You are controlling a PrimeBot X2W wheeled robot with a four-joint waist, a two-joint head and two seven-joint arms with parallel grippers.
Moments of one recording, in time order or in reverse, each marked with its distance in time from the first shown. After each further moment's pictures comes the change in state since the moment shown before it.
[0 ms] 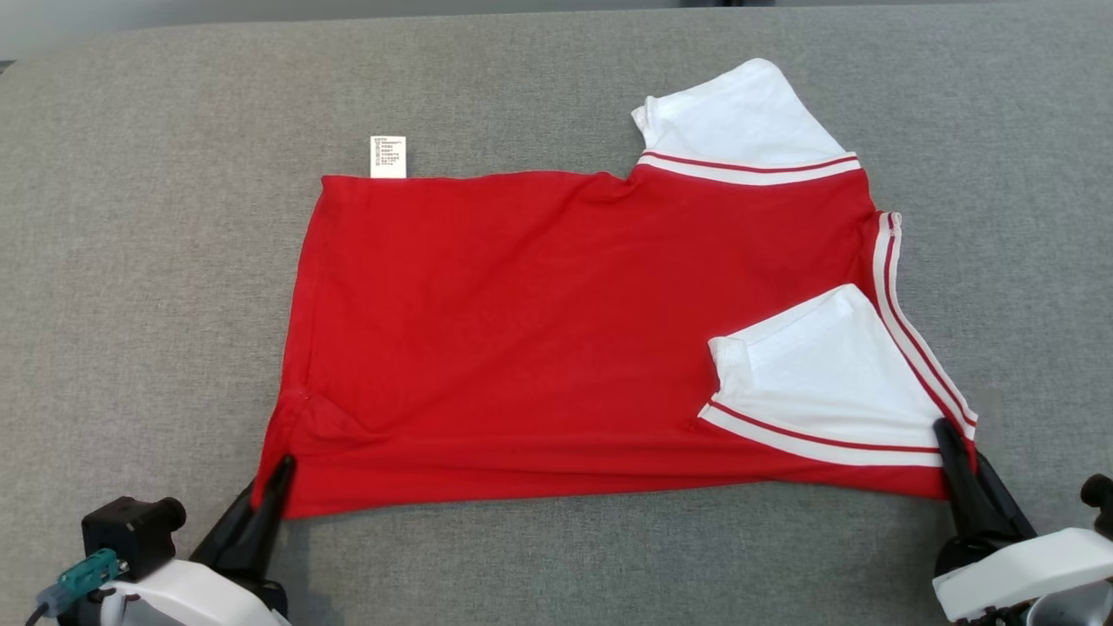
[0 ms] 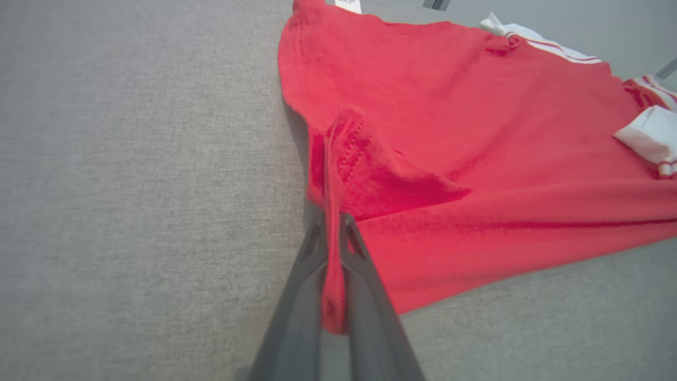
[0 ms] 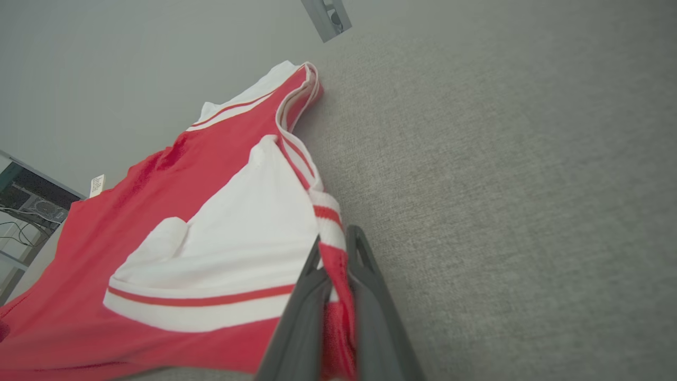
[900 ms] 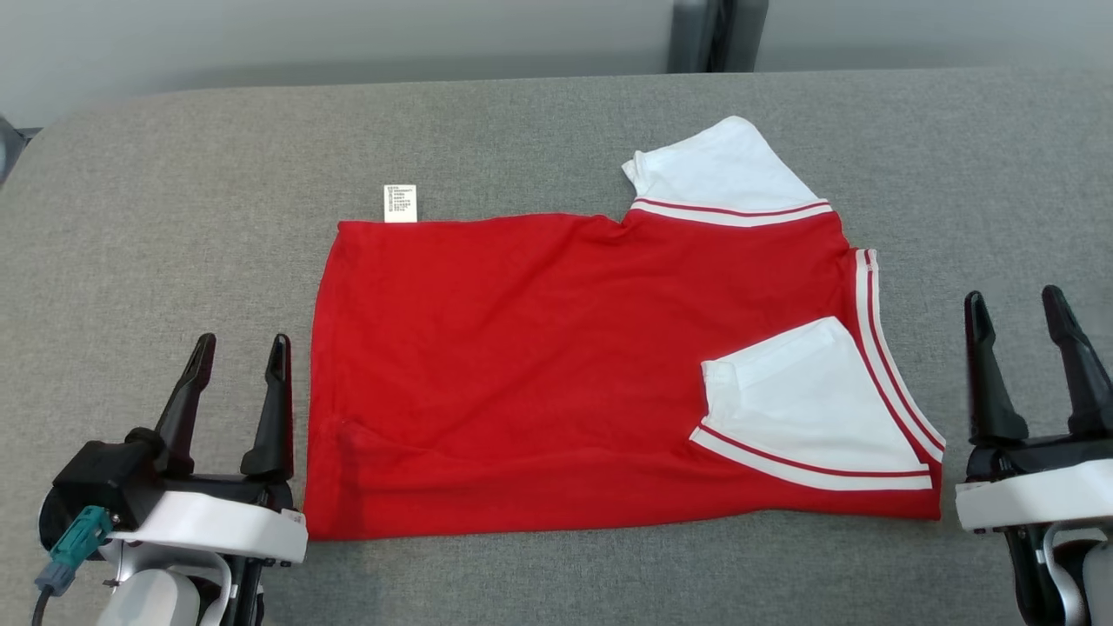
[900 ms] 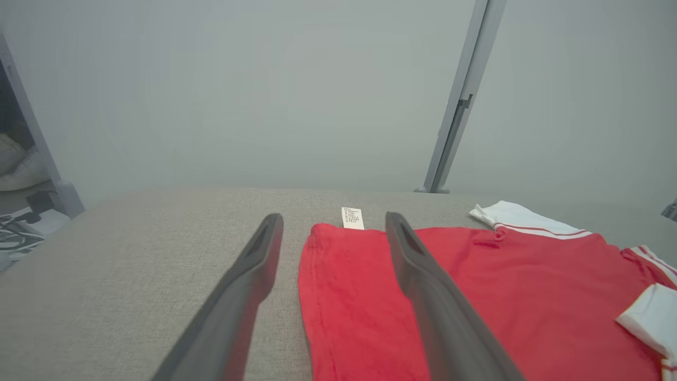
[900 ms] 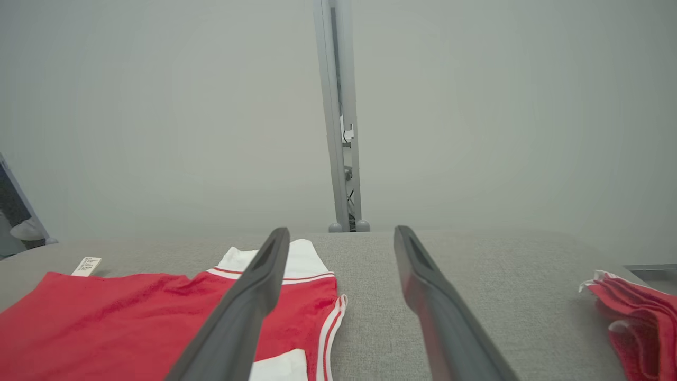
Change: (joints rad) left arm -0.120 -0.128 0.075 -0.035 0.162 0.120 -0.182; right arm -0.131 0.021 -0.078 -0.096 -0.402 -0.002 -0.143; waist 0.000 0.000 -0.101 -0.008
